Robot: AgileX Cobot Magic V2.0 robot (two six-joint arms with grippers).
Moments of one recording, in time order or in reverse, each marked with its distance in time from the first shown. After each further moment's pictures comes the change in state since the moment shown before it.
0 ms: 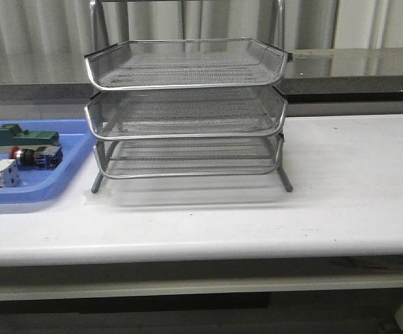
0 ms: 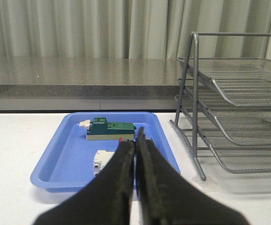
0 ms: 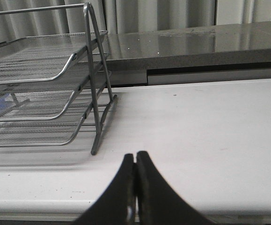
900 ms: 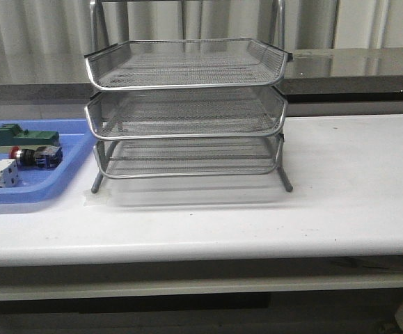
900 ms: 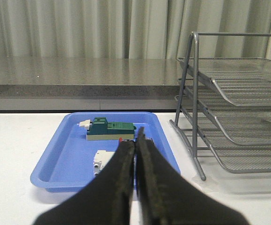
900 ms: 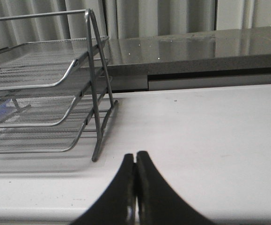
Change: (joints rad) left arm 0.000 0.000 0.000 0.000 0.000 0.000; right arm 0.000 0.000 0.000 0.000 -0.033 0.000
